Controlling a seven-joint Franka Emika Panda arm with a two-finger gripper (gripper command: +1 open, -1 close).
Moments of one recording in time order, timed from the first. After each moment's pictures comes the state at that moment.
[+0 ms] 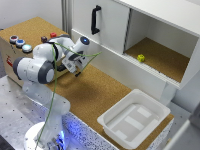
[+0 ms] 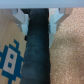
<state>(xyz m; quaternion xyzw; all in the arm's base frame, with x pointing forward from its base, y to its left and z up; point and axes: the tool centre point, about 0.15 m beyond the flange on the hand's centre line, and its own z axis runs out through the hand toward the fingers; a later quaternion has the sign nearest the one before) 0.367 0.198 0.306 -0.97 -0.03 -0.04 0.22</state>
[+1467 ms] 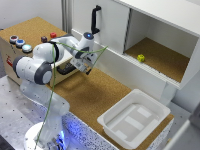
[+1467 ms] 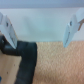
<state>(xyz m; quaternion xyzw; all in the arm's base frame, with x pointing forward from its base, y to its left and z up) 0.409 0.118 0.387 -0.99 -0.07 -0.11 0.06</state>
